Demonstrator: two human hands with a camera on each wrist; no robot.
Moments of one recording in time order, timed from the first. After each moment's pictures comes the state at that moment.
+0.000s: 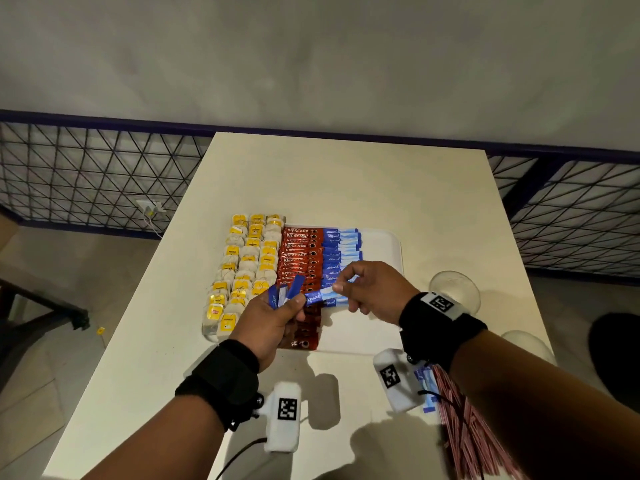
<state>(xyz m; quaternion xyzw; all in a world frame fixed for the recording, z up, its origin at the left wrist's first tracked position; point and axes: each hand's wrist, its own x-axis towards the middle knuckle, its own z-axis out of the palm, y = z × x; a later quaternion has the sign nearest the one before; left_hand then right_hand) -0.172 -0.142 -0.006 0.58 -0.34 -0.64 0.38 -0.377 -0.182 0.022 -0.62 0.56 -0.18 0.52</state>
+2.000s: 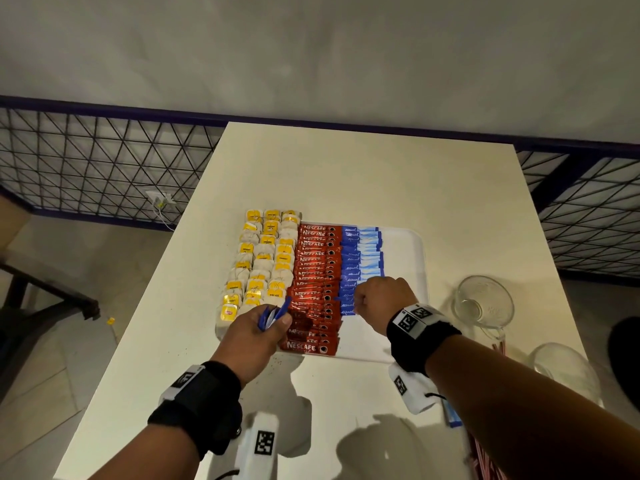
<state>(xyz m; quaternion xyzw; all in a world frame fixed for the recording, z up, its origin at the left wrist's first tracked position) -0.119 -0.134 -0.023 0.66 -0.45 -0.54 0.27 -0.350 -0.204 -0.044 -0.78 0.60 0.11 0.15</state>
